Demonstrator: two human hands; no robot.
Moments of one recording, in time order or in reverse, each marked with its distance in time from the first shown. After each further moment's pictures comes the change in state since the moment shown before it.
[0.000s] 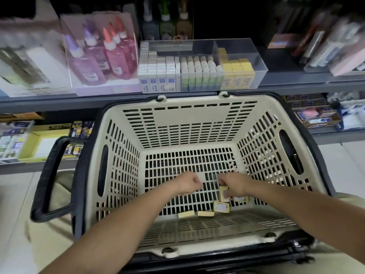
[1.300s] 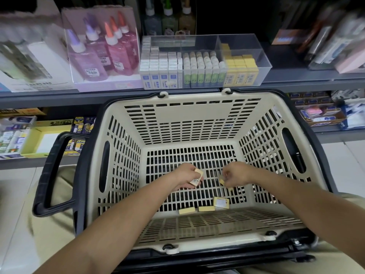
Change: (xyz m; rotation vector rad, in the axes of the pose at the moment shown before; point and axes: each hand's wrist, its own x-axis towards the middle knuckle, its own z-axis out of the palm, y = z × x) left_hand 0.008 0.000 -0.006 -0.530 0.038 -0.094; right_hand -0.002 0.003 -0.023 0.198 -0.054 0.000
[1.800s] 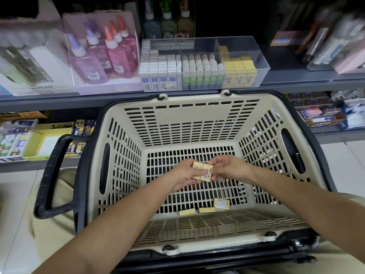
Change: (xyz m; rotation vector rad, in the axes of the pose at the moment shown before) left_hand -0.007 0.006 -0.003 -0.317 -0.033 0.103; right_hand -0.008 -0.026 -0.009 0.955 0.009 -0.117
